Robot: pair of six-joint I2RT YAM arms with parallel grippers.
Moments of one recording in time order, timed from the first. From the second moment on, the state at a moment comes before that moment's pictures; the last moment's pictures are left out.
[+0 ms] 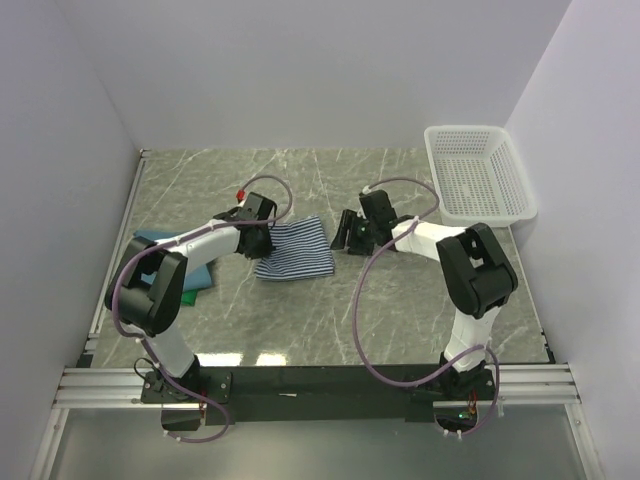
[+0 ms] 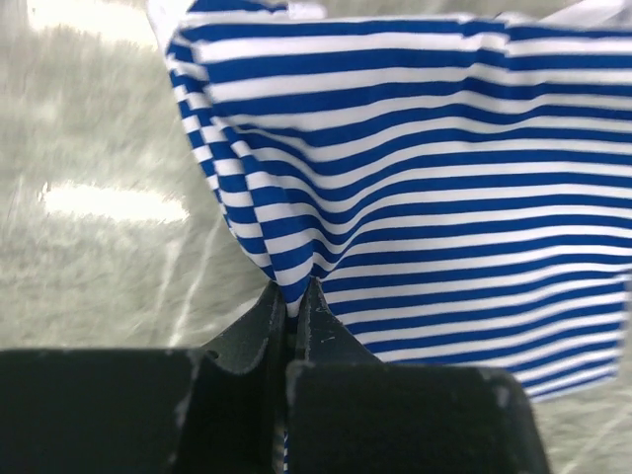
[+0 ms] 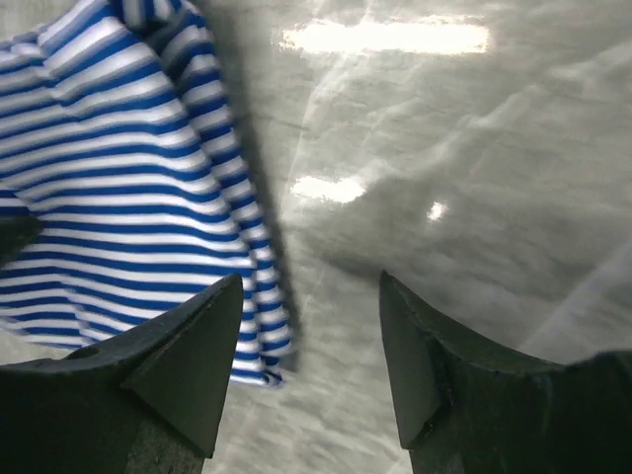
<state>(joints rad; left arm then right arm) -0.46 1.71 1.07 -0.40 -0.17 -0.65 0.45 1.82 1.05 -0.13 -0.21 0.62</state>
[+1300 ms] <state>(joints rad) -0.42 1.65 1.02 -0.37 -0.14 -0.63 0.62 1.92 1.15 -0.07 -0.23 0.78</state>
